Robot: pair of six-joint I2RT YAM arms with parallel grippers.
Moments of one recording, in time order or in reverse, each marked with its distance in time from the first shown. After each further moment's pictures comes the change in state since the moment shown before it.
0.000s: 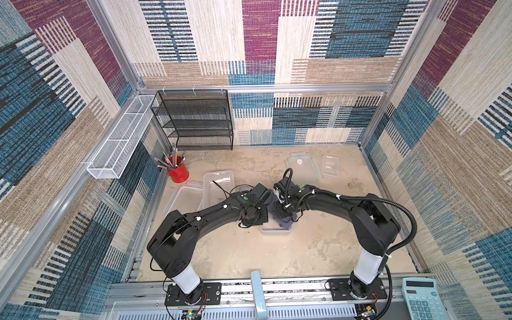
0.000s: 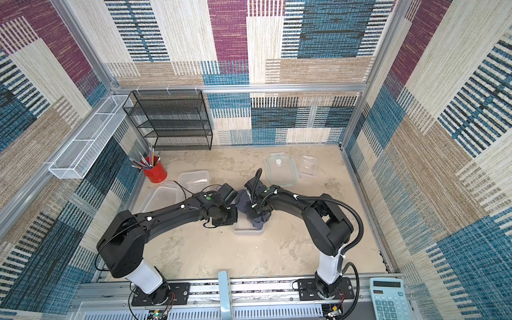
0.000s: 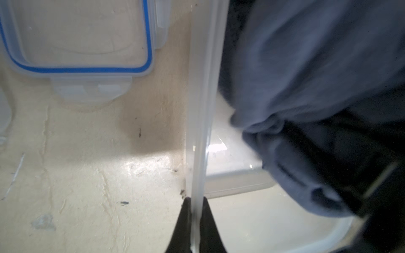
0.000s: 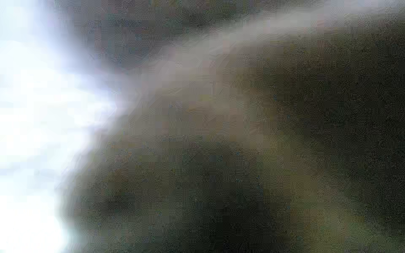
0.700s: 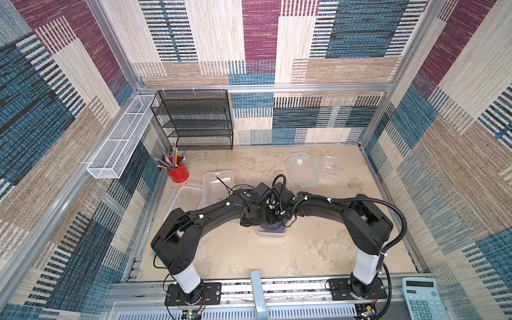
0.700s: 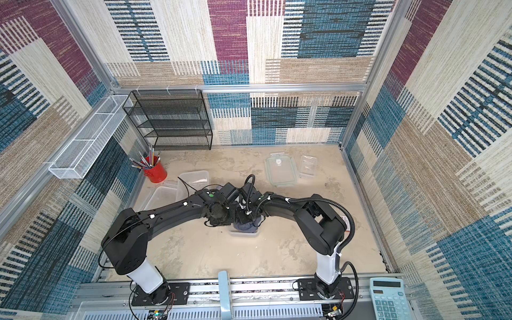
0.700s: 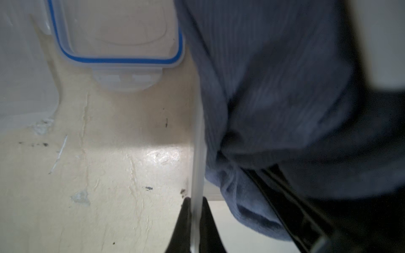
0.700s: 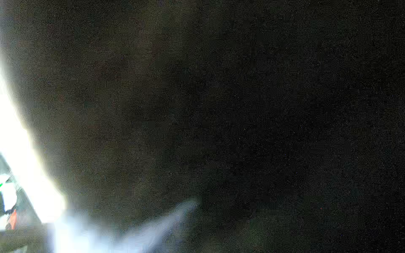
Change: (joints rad) left arm -0.013 0.049 0.088 -0.126 -0.059 -0.028; right arm 0.121 0.033 -0.108 0.222 -0.307 0.005
